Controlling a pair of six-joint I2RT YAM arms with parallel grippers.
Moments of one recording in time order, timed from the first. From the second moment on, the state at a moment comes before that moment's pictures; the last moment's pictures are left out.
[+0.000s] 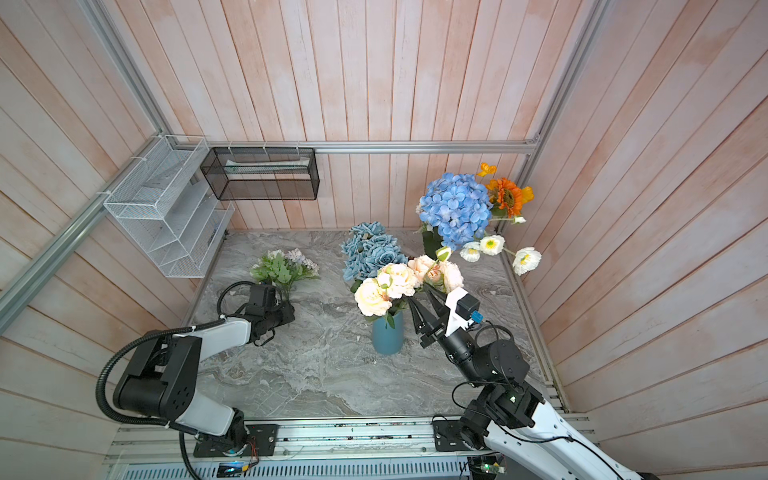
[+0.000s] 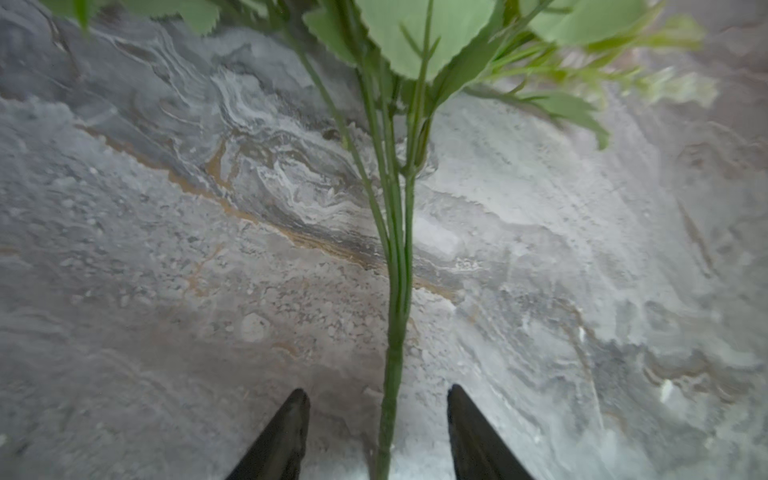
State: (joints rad) left arm -0.19 1.58 0.67 0.01 -0.02 -0.44; right arm 0.88 0.45 0.60 0.16 0.19 0.05
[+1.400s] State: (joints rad) left arm -0.32 1.05 0.68 0.19 0.24 -0.51; right arm 0.88 0.54 0.81 0.28 0.04 -0.03
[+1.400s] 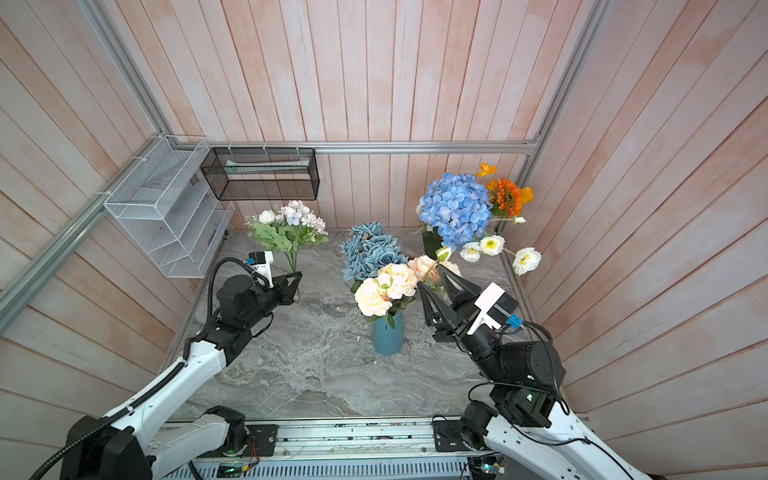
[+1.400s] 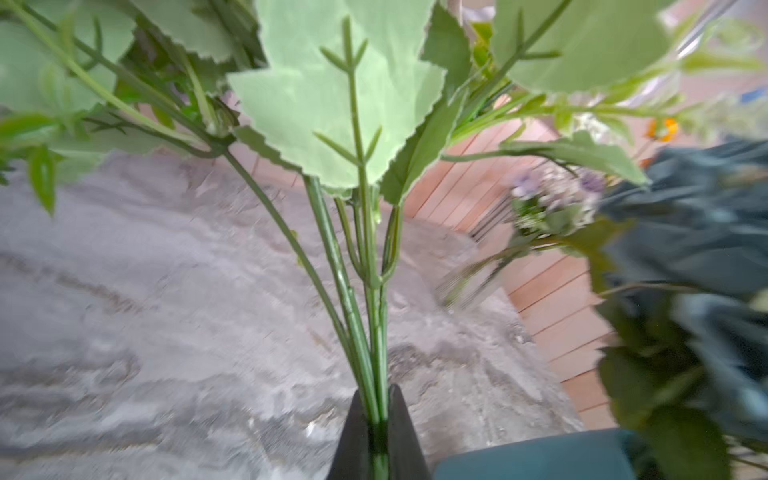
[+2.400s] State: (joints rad) left arm -0.63 1.15 1.16 0.45 0.67 -0.10; right arm 0.88 1.12 1.23 0.22 -0.38 0.07
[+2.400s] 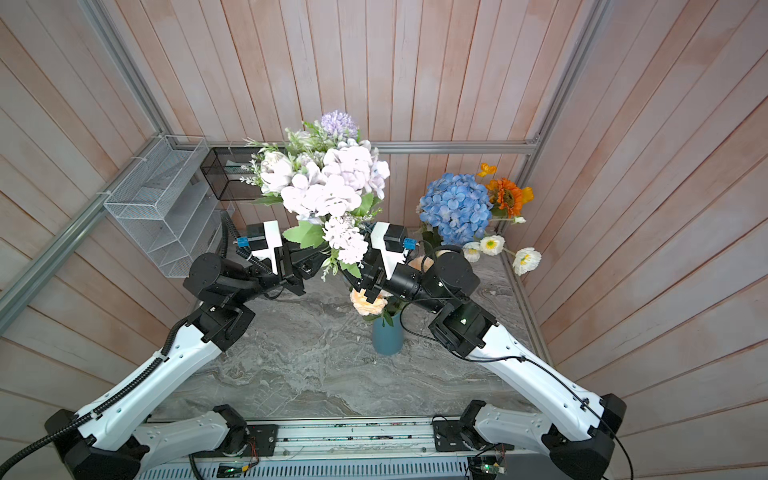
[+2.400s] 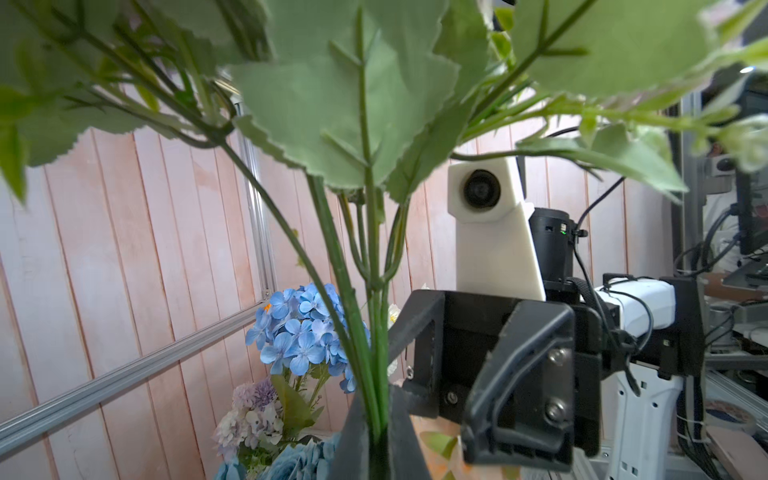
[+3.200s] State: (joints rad) left arm -0.70 1.18 1.16 0.36 0.70 0.02; right arm 0.87 1.07 1.18 0.31 -0.38 0.07
